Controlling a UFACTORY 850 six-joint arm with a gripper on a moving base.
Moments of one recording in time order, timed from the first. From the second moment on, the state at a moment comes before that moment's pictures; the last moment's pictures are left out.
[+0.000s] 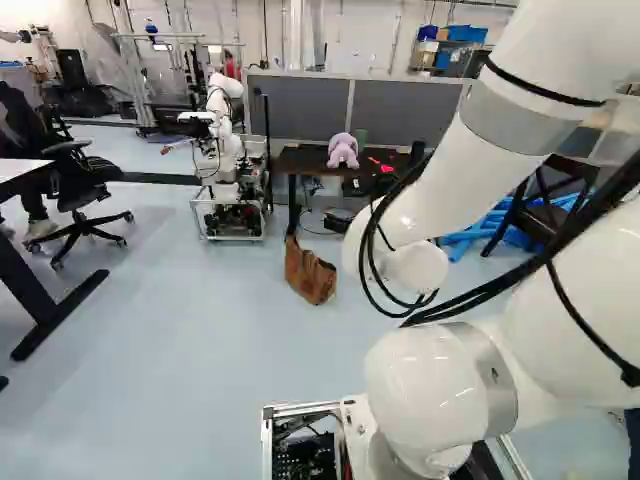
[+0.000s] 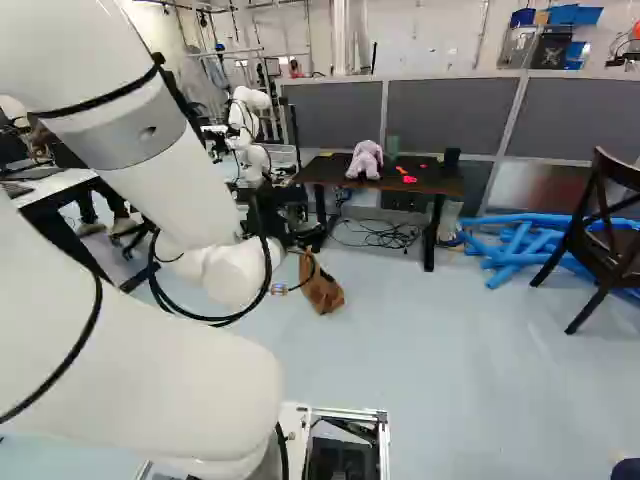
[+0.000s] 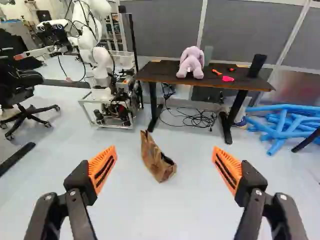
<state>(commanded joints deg) 0.0 16.0 -5.0 0.0 50.0 0.0</state>
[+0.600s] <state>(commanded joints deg) 0.0 16.0 -5.0 0.0 50.0 0.0</state>
